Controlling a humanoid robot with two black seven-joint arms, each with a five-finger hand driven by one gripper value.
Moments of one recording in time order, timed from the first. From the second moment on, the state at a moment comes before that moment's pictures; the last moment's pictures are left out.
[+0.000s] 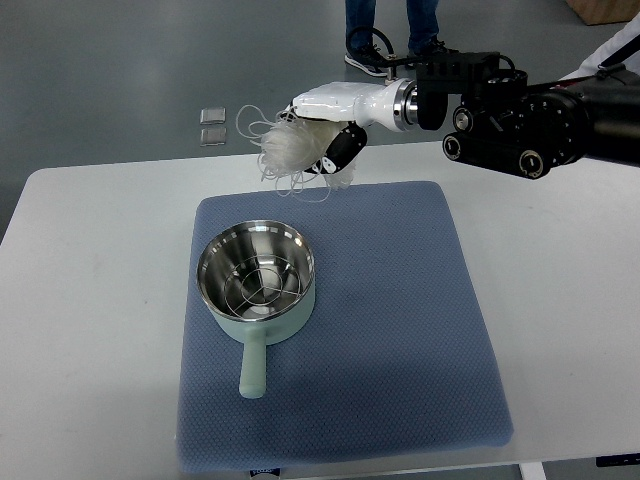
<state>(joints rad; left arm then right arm) -0.11 0.00 -0.04 -0.12 0.01 0.01 0.15 1.61 -0.17 -0.51 0.89 -0.80 -0.06 0.45</state>
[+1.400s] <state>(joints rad) -0.11 0.00 -0.04 -0.12 0.01 0.01 0.15 1.53 0.00 -0.63 0.89 -0.80 -0.11 0.54</state>
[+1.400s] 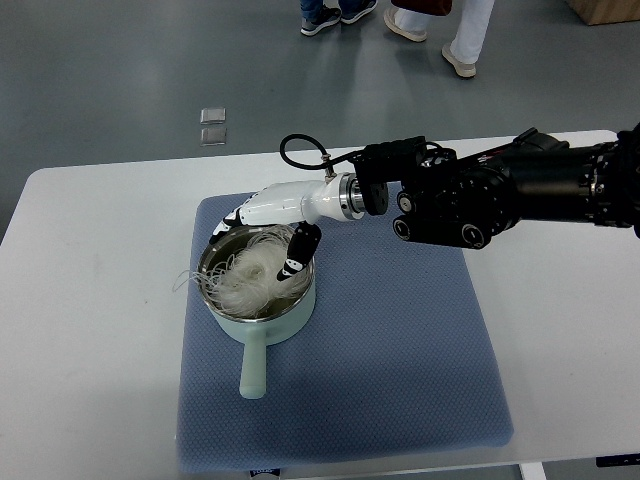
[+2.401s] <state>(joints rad) -0.11 0.00 -0.04 -0.12 0.01 0.01 0.15 1.11 -0.08 0.21 0.65 -0.21 -0.11 0.40</state>
